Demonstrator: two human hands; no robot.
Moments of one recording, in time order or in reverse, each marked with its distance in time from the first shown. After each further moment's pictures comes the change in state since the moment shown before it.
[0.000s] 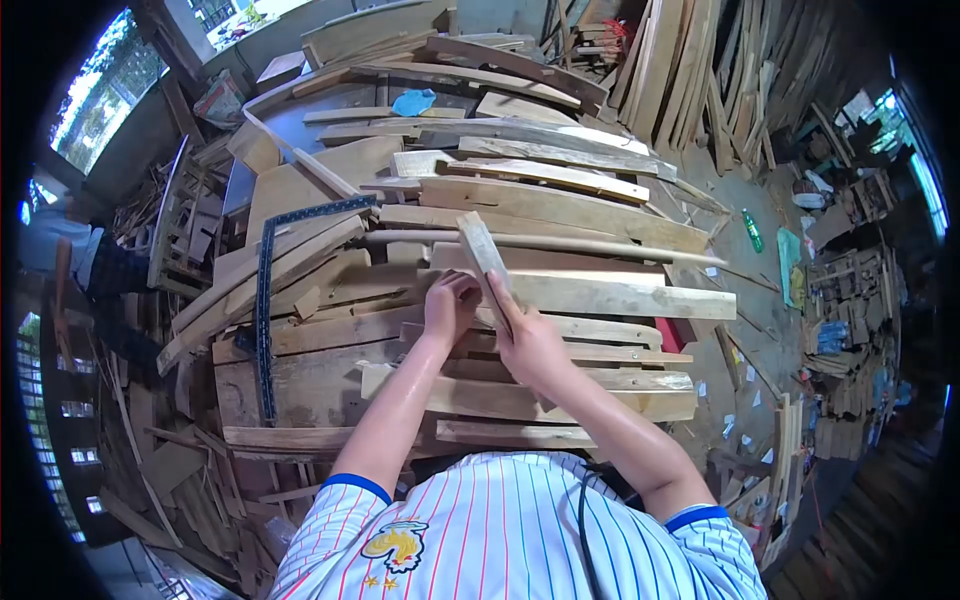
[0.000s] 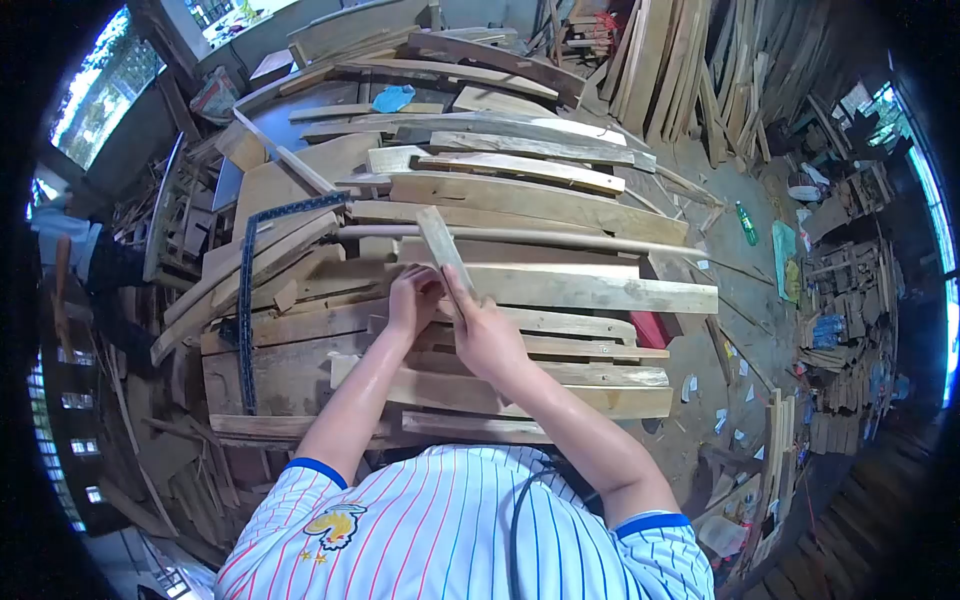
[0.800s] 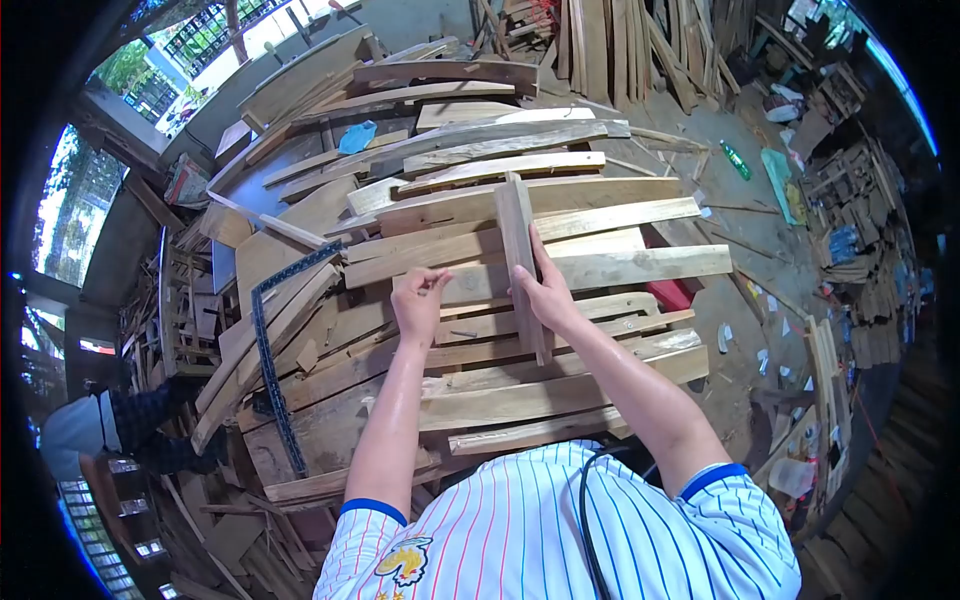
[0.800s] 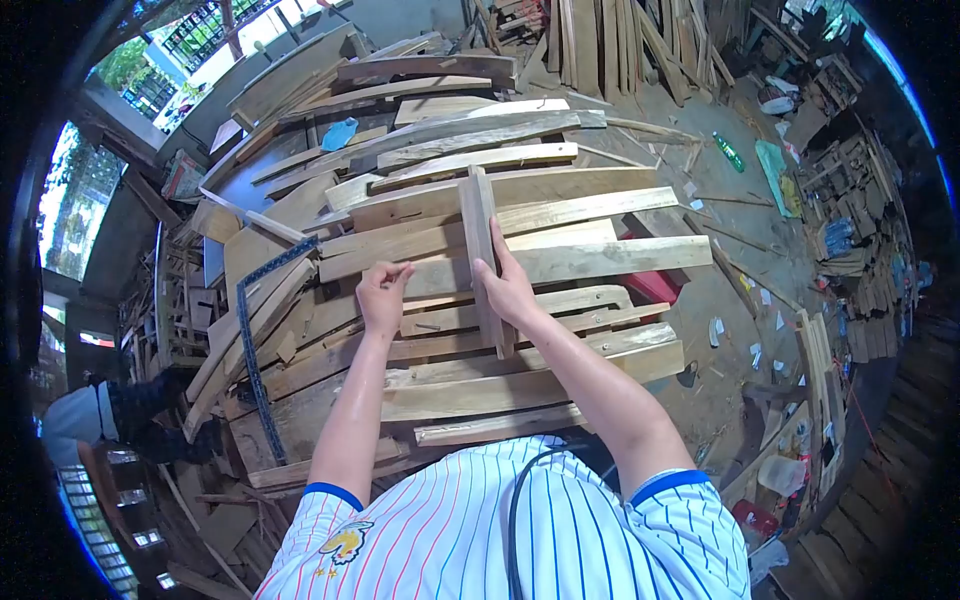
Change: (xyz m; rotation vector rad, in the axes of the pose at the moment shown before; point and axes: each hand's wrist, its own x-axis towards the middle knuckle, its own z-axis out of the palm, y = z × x) left_hand 0.042 0.020 -0.009 -0.134 -0.002 -0.195; right_hand 0.040 0.094 -0.005 0.857 0.288 0.172
